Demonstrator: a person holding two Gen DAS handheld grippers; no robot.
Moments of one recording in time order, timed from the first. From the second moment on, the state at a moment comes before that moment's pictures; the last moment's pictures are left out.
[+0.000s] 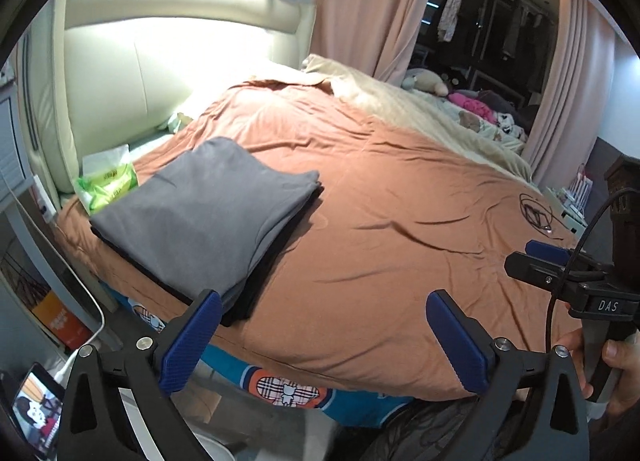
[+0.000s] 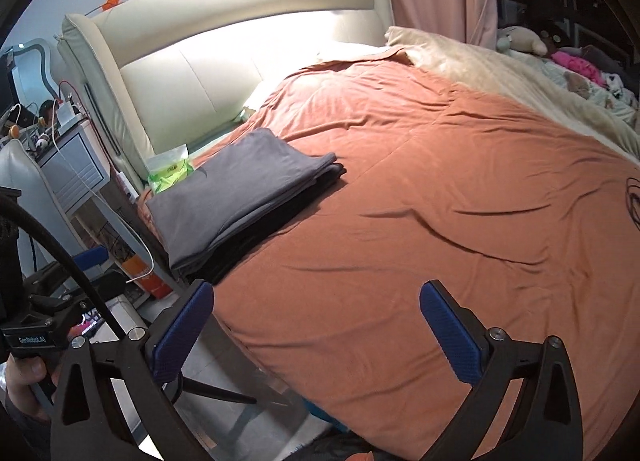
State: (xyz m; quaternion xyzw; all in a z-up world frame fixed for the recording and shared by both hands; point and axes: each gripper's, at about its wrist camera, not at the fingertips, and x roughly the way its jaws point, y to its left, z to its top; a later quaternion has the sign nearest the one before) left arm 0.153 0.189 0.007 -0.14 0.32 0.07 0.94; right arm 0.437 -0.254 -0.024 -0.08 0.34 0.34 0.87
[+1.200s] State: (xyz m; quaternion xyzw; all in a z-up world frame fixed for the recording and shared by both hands) left arm 0.021 0.094 0.064 -0.08 0.21 0.05 0.97; right arm 0.250 -0.359 -0.002 -0.05 0.23 0.22 0.95
